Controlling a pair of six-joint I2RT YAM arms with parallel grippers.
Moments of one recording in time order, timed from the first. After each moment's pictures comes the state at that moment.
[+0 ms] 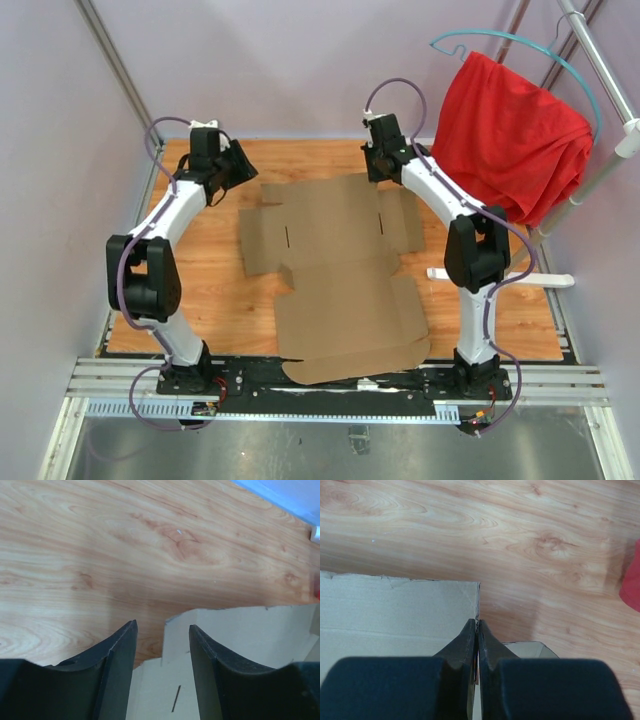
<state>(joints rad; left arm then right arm) -0.09 1.69 1.34 -0.24 0.09 -0.49 0.41 2.05 1.82 -0.55 0.15 0.09</state>
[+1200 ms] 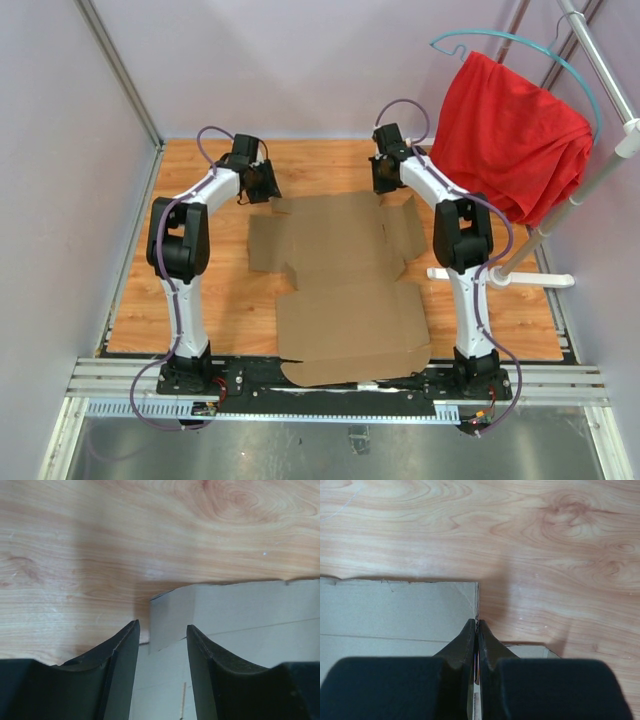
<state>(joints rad) -0.19 2.08 1.58 -0.40 0.11 -0.48 0.33 2.31 1.98 -0.65 0.06 0.18</state>
